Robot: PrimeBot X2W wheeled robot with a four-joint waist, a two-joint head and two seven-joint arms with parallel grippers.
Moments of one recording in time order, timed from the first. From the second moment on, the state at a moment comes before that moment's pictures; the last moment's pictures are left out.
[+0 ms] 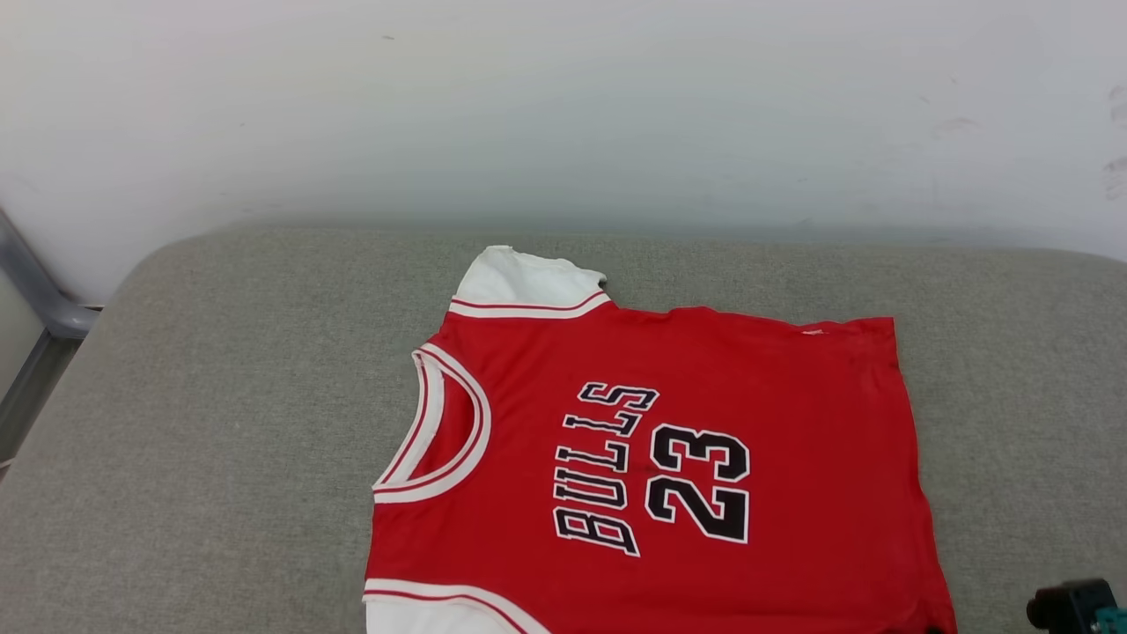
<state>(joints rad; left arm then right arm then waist) 0.36 0.50 -0.48 -0.03 -0.74 0.27 -0.14 -0.13 -0.73 0.81 0.45 1.00 0.13 -0.14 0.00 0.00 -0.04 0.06</state>
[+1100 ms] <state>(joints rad) -0.26 0.57 -0.49 0.13 -0.61 0.08 -0.05 -0.22 -0.65 0.60 0.30 0.88 0.13 -0.05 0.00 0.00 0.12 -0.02</state>
